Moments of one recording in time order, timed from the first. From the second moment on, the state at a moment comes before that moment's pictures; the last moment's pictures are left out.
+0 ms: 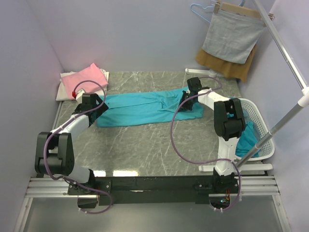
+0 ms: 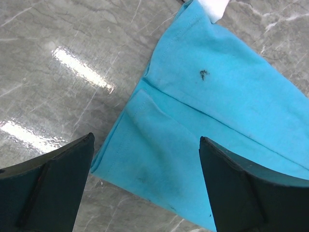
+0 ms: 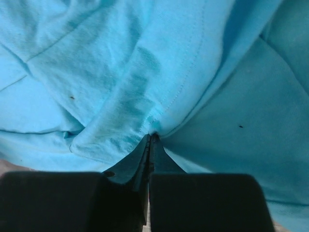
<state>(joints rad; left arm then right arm) -0.05 1.47 0.82 -0.09 -0.27 -0.70 0.22 2.06 1.44 -0.47 -0.25 0.59</state>
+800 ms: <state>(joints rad) -0.05 1.50 0.82 -0.09 -0.24 -0.70 0.25 2.25 1.82 -0.46 -0.35 0.59</state>
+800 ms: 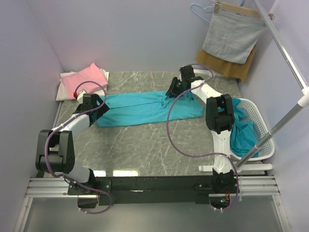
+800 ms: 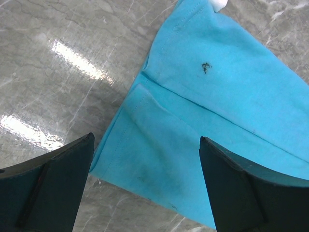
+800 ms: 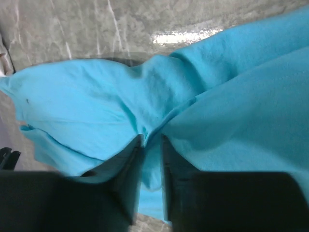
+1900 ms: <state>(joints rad) -0.12 1.98 1.27 -0.07 0.11 -0.51 0.16 2.17 1.63 -0.48 -0.14 0.50</state>
